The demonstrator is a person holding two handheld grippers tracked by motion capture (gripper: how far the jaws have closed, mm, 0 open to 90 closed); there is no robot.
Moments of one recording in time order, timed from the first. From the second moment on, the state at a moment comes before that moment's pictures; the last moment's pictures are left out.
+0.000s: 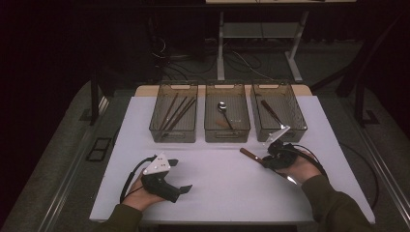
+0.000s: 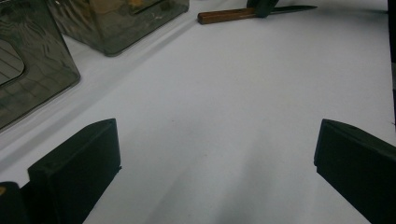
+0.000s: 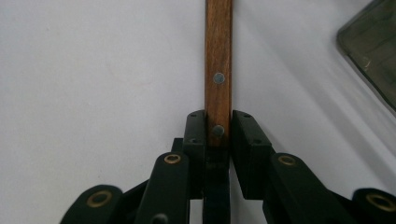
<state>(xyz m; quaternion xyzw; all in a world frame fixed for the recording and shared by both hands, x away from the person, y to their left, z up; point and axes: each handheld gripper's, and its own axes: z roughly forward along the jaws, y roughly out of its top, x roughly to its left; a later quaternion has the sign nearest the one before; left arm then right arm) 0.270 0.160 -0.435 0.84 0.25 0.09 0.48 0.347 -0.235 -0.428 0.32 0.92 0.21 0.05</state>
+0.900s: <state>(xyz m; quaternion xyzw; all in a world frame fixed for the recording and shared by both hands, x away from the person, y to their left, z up) 0.270 0.160 -0.435 0.84 0.24 0.09 0.48 0.381 -0.202 -0.418 0.30 0.95 0.06 -0.02</state>
